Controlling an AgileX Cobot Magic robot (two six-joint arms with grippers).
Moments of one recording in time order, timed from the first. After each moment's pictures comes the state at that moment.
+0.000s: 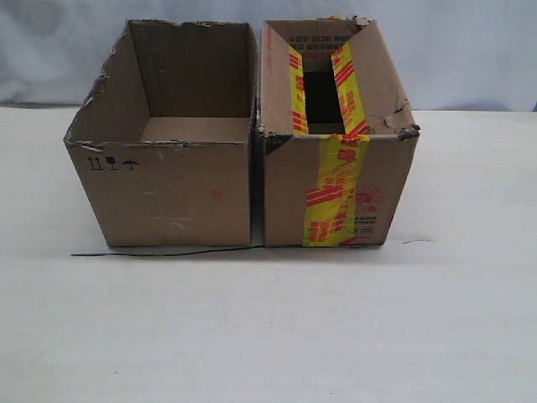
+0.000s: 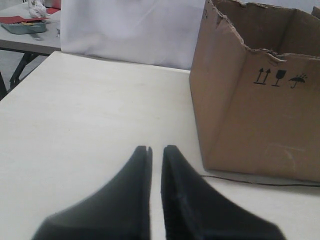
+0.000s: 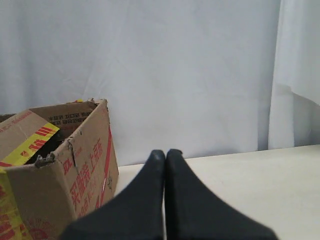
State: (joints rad) left arm -0.01 0.00 0.00 0.04 0.33 -0.15; right arm 0.05 0.22 -0.06 -0.19 -0.12 0.30
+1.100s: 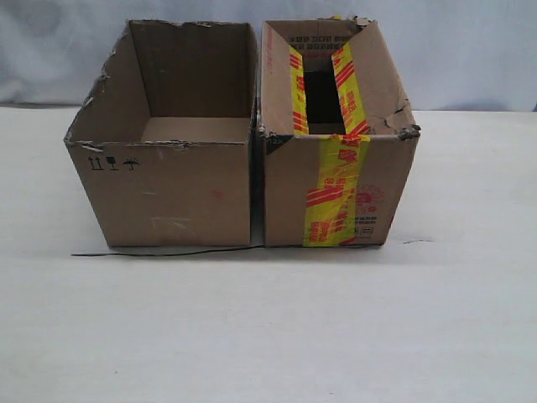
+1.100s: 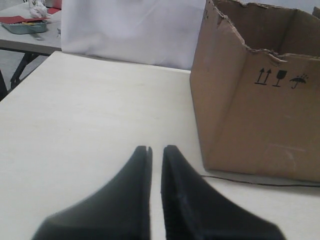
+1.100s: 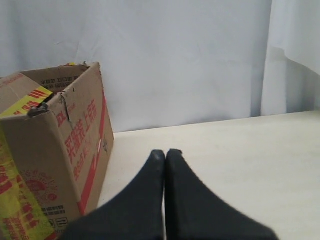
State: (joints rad) left arm -0.01 0.00 0.00 0.04 0.33 -0.15; right arm 0.07 0.02 0.00 0.04 0.11 0.05
